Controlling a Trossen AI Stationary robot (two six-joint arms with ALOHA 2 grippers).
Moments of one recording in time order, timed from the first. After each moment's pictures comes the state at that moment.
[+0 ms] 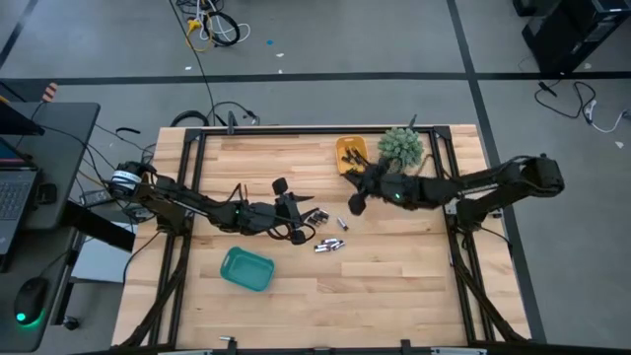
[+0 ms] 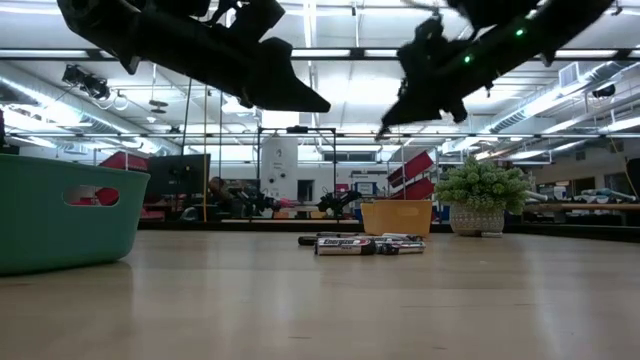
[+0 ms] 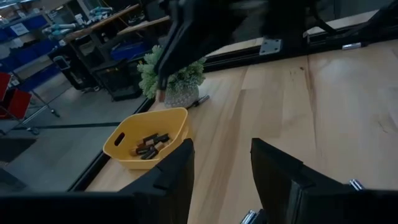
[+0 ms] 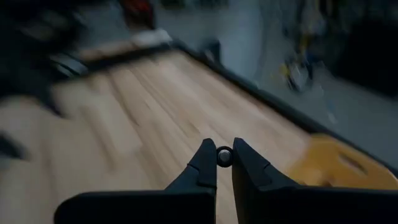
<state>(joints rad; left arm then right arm) -0.17 1.55 0.70 0.60 -0.60 0.18 -0.07 1.30 0.65 0.20 0.52 0.27</state>
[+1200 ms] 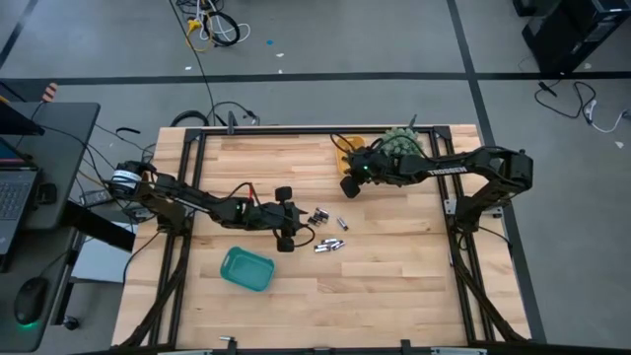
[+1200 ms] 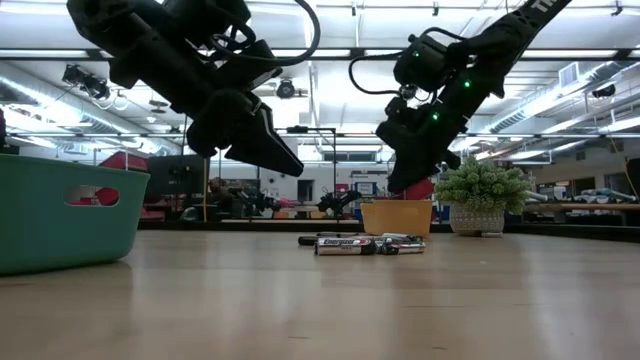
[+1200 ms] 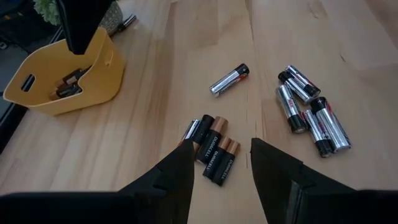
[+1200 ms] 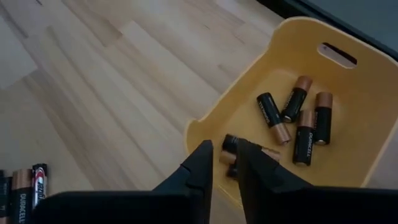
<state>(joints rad) -0.12 1.55 0.70 0.26 -0.31 0.13 -0.33 1.55 0.82 -0.12 0.27 0.37</state>
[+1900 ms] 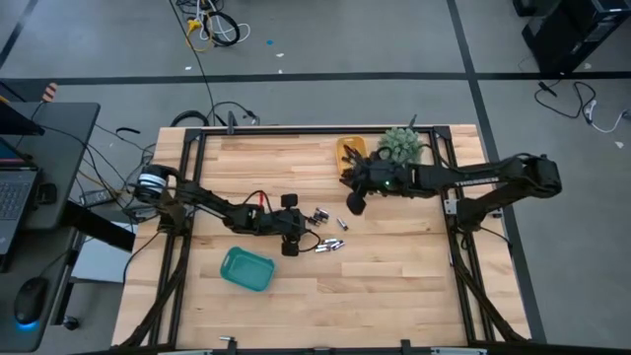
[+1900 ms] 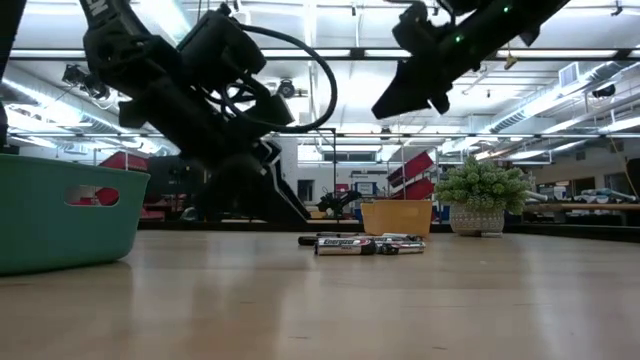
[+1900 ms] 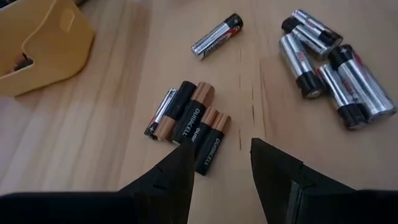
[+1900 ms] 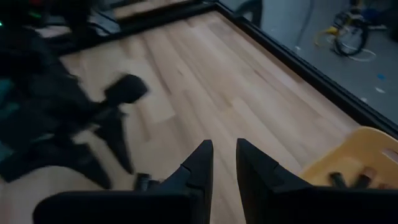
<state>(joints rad) -0.12 1.76 0.70 0.40 -0.32 0.15 -0.09 1.31 0.82 -0.05 0.28 0.25</state>
